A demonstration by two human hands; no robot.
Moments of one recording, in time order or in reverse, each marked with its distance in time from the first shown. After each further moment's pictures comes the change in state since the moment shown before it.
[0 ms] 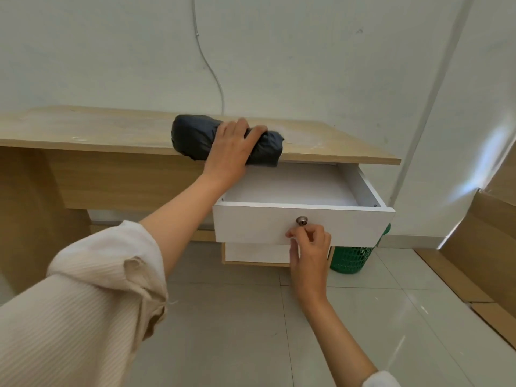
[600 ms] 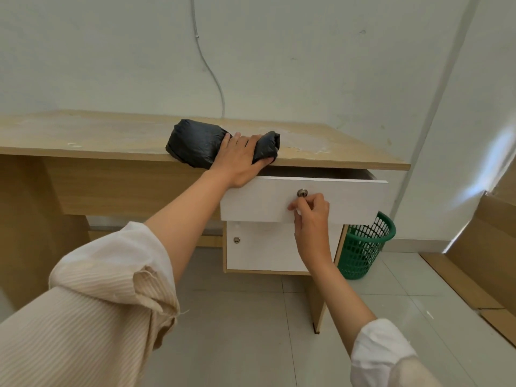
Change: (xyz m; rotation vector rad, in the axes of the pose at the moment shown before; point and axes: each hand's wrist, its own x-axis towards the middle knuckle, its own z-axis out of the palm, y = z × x) left_hand 0.021 -0.015 0.034 -0.223 -0.392 -0.173; right_hand 0.079 0.012 0.028 0.090 -0.089 -0.067
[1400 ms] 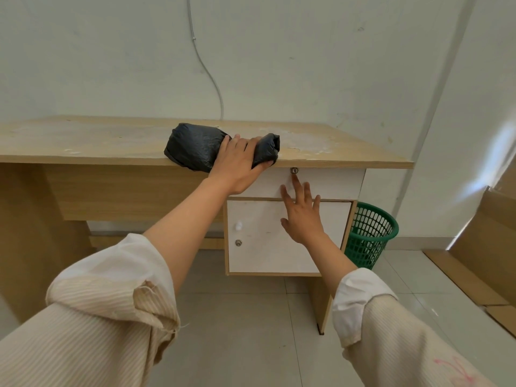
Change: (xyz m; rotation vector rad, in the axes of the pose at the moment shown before) left_hand -0.007 0.002 0.001 -0.010 0.031 0.008; right_hand 0.044 0.024 0.036 -0.489 -0.545 -0.014
